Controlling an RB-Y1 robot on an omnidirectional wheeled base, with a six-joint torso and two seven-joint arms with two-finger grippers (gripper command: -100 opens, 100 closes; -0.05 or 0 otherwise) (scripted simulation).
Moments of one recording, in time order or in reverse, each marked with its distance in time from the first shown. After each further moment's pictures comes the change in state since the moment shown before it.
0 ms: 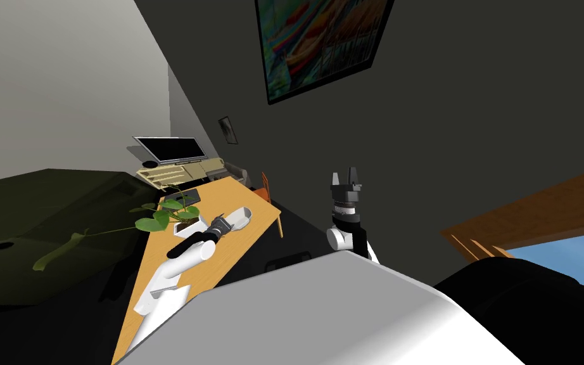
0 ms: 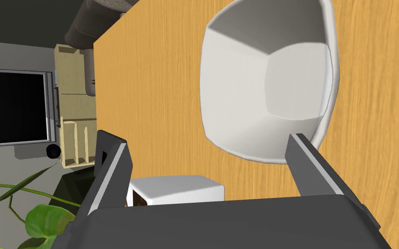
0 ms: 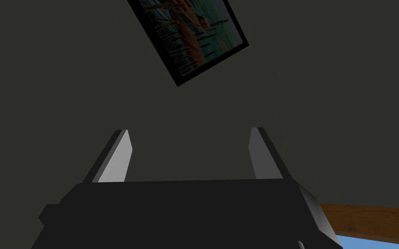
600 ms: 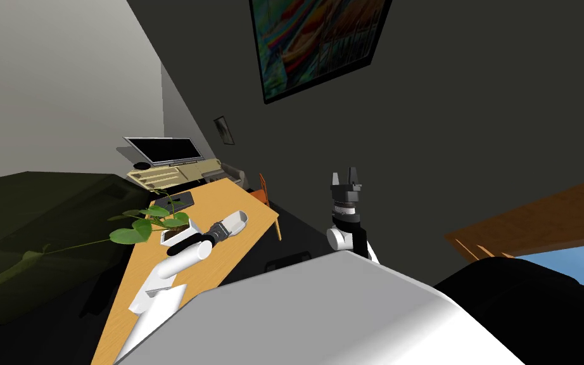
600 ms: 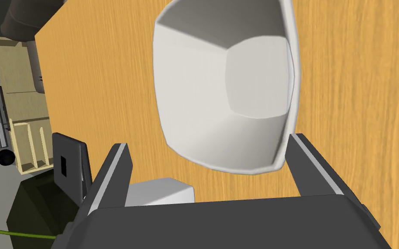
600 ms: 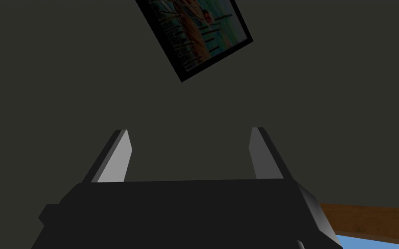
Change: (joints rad) left arm -0.023 0.041 0.023 0.073 0.000 0.147 0.015; right arm 0.000 0.000 0.000 0.000 0.000 0.000 0.000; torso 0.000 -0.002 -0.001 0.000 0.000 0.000
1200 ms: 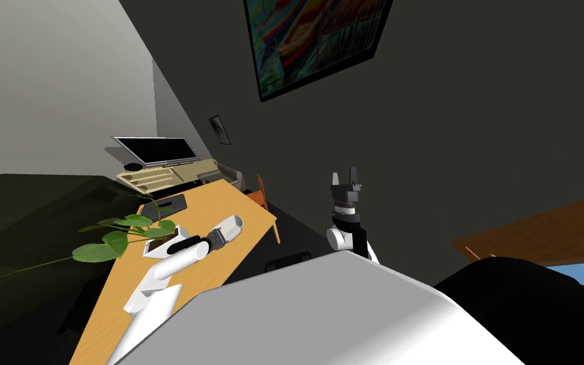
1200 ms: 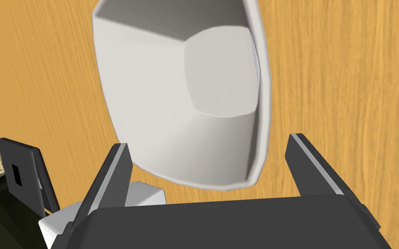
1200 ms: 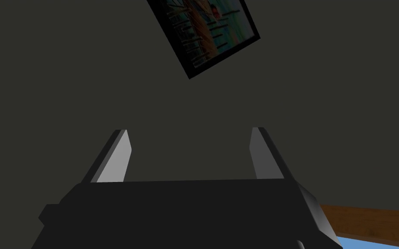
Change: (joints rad) left arm -0.020 0.043 0.016 0.086 -0.010 0.136 0.010; right arm 0.000 0.000 0.000 0.000 0.000 0.000 0.000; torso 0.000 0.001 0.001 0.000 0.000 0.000
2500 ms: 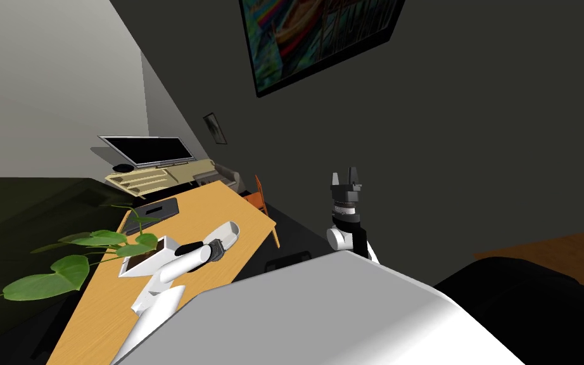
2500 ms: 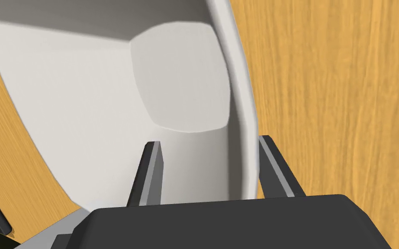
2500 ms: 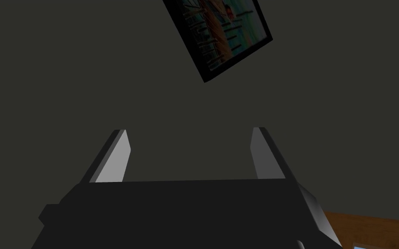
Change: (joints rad) left arm -0.015 0.008 -0.011 0.150 -0.040 0.066 0.006; right arm 0.000 0.000 0.000 0.000 0.000 0.000 0.000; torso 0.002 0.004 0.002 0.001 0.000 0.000
